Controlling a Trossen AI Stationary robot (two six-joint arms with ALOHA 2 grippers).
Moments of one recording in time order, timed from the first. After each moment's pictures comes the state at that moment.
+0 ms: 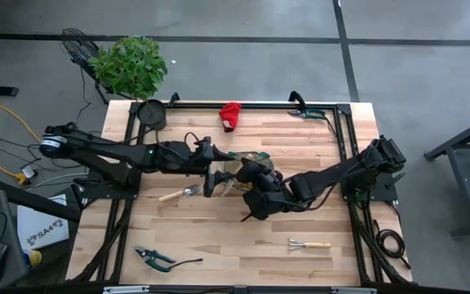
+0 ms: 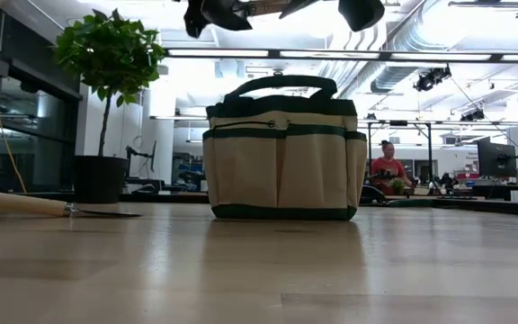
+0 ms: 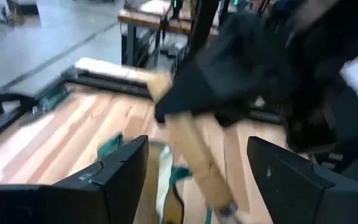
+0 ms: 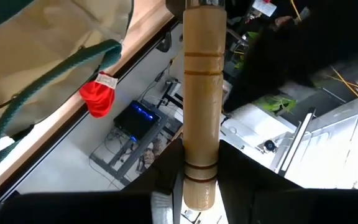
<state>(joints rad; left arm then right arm) -0.12 1.27 0.94 0.13 -0.19 -0.22 0.37 1.74 1.51 -0.57 1.14 -1.28</state>
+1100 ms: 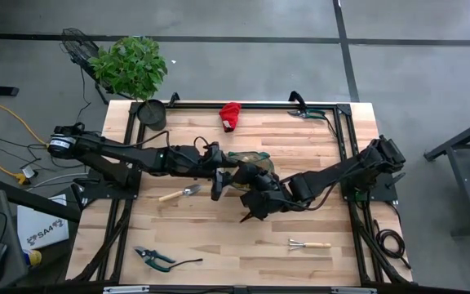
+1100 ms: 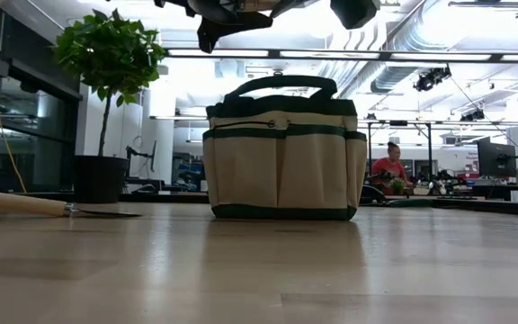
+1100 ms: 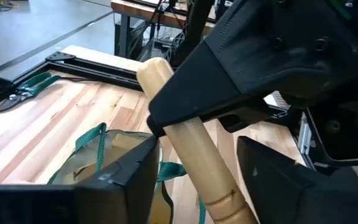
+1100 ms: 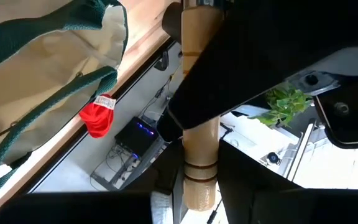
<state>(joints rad) -0.12 1.37 0.94 0.24 -0.15 -0.26 0.37 1.74 1.51 -0.50 1.07 -1.31</state>
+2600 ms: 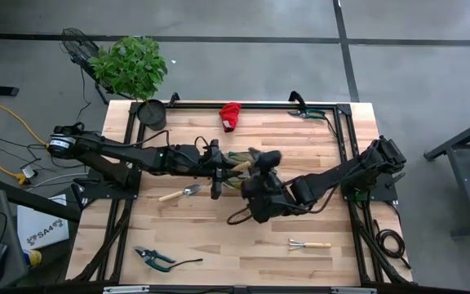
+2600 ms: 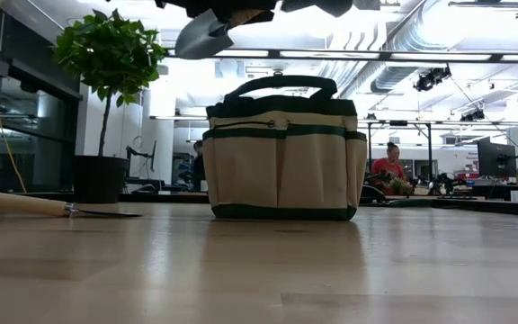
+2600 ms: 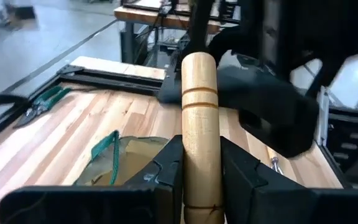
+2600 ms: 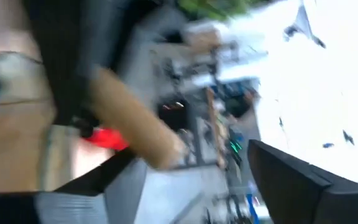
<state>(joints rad) -0.12 1.37 0.94 0.23 -0.14 -0.14 0.40 1.74 1.51 -0.52 1.40 -0.49</state>
